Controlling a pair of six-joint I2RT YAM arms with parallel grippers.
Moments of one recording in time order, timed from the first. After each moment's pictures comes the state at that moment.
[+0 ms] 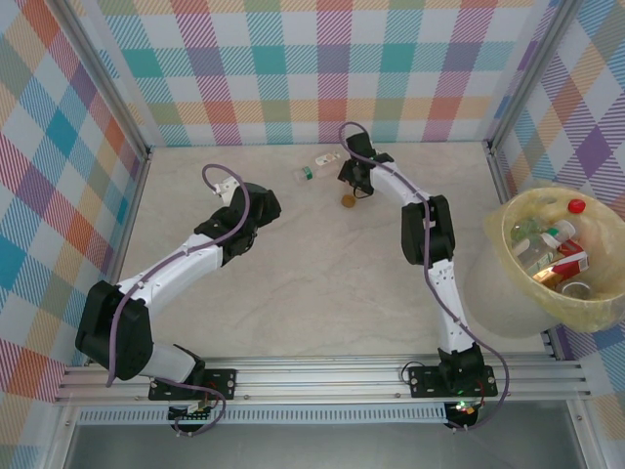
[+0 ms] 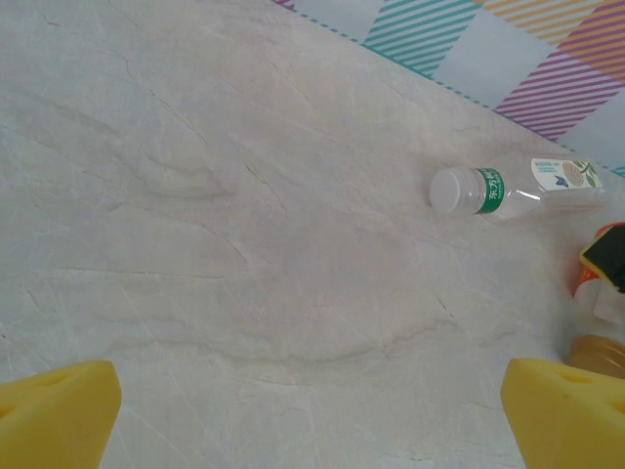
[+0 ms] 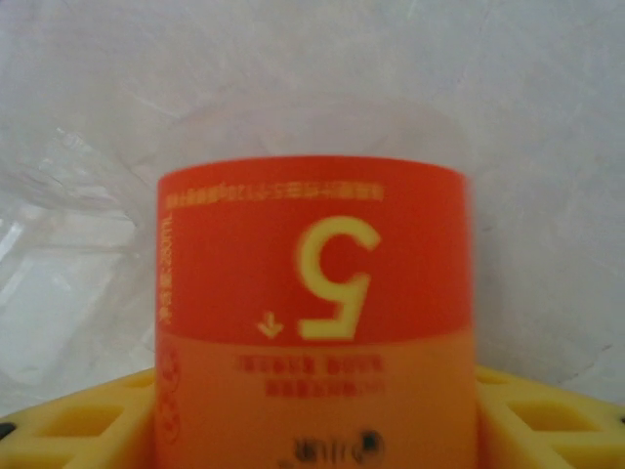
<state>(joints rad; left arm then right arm) -0.50 1.42 1.02 -0.30 -0.48 -0.76 0.36 2.54 2.20 -0.62 0.13 0.72</state>
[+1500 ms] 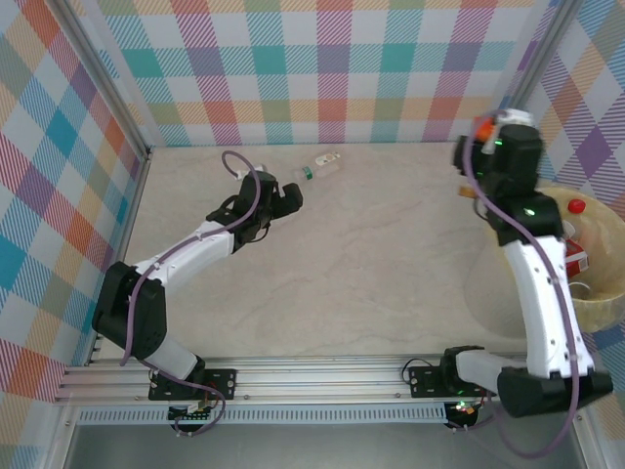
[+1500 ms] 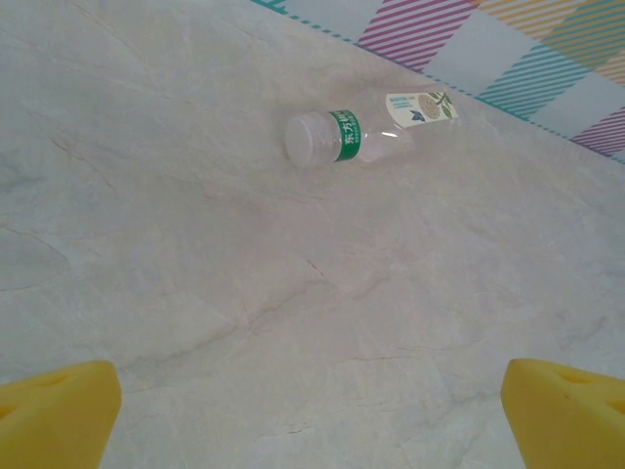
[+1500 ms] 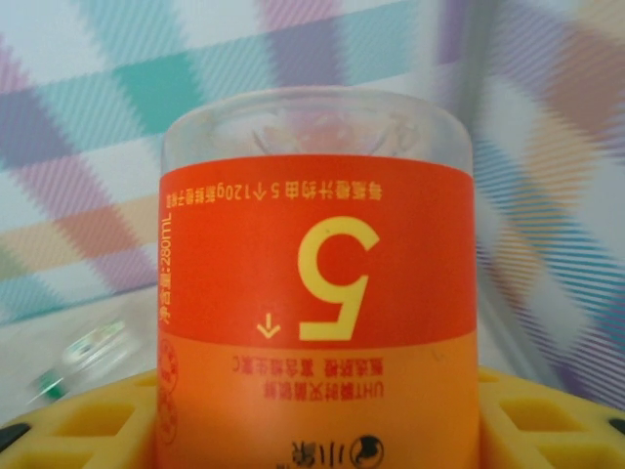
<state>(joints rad) -0.50 1.56 1.13 -0.21 -0.21 -0.68 0.06 1.14 1.52 -0.72 0.24 0.21</state>
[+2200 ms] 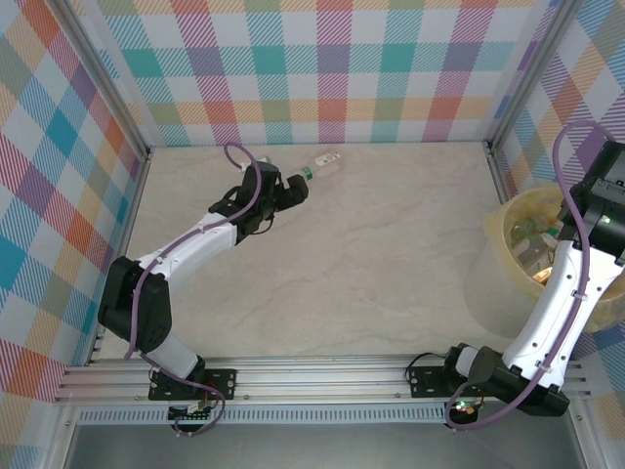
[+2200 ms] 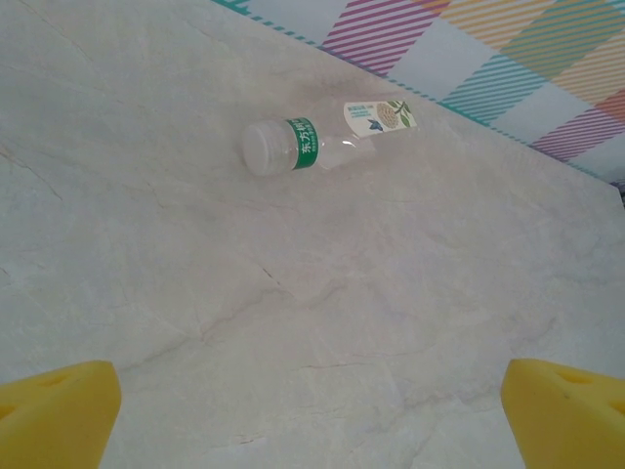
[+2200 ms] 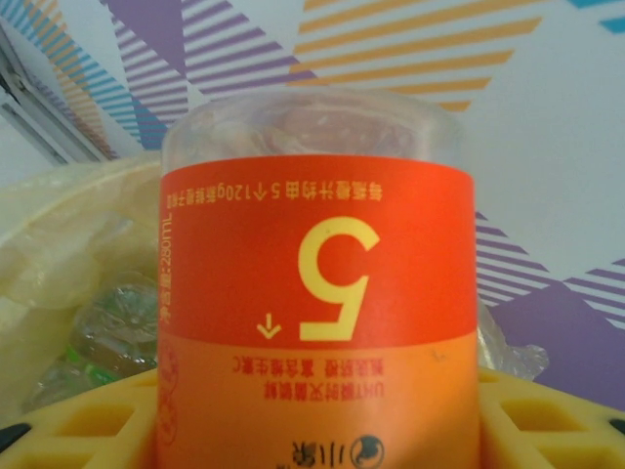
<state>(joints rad) -0.50 1.60 1.22 -0.24 -0.16 -0.71 -0.50 1.20 1.80 -1.32 0.43 0.02</state>
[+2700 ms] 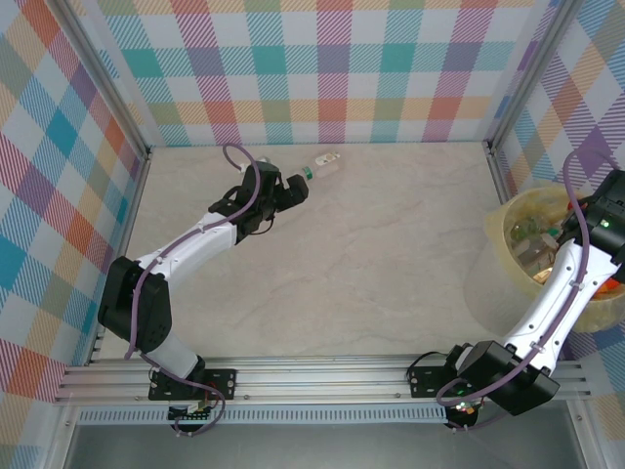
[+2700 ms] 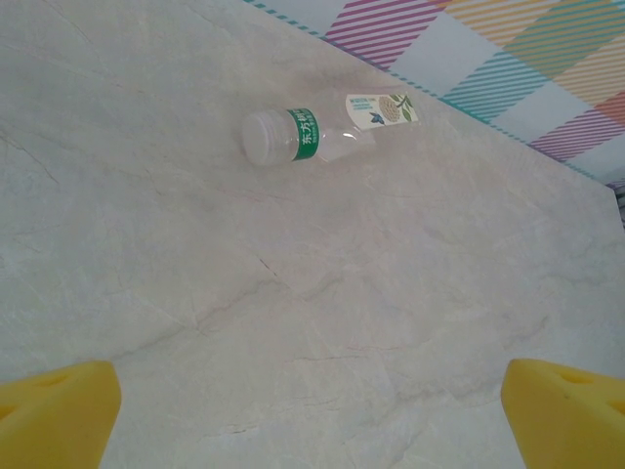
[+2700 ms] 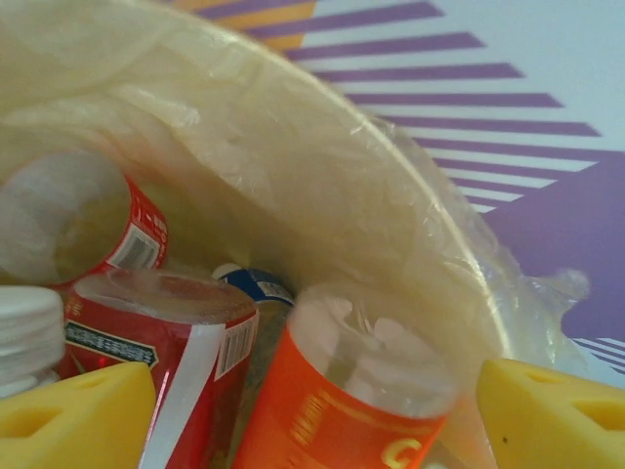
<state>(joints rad) -0.50 1.60 1.23 -0.26 -0.15 -0.75 -0.67 1.18 1.53 -1.23 0.45 0.06</state>
